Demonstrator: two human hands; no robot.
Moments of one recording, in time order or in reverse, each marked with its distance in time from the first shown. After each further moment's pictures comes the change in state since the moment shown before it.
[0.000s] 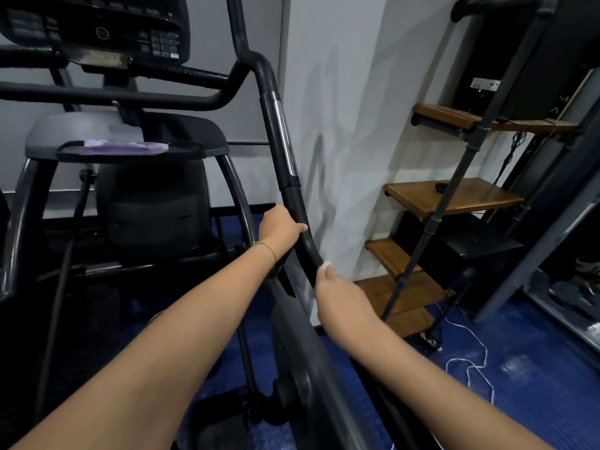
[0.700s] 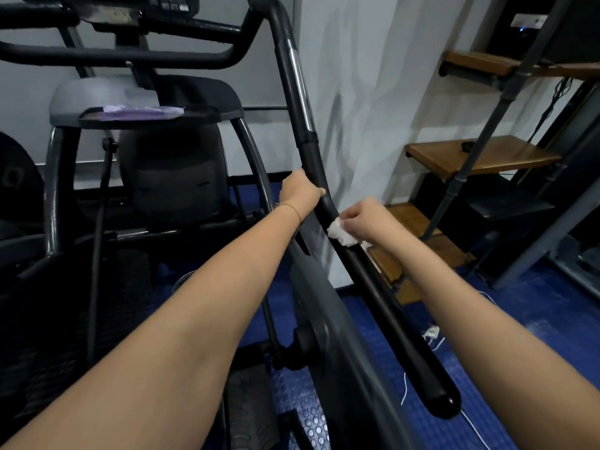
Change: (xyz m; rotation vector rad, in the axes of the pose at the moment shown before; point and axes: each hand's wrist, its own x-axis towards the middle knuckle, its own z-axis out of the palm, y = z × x) left_hand -0.024 0.000 -0.001 -0.153 -0.033 -0.035; right_hand 0.049 0.035 -0.012 0.741 -0.212 0.357
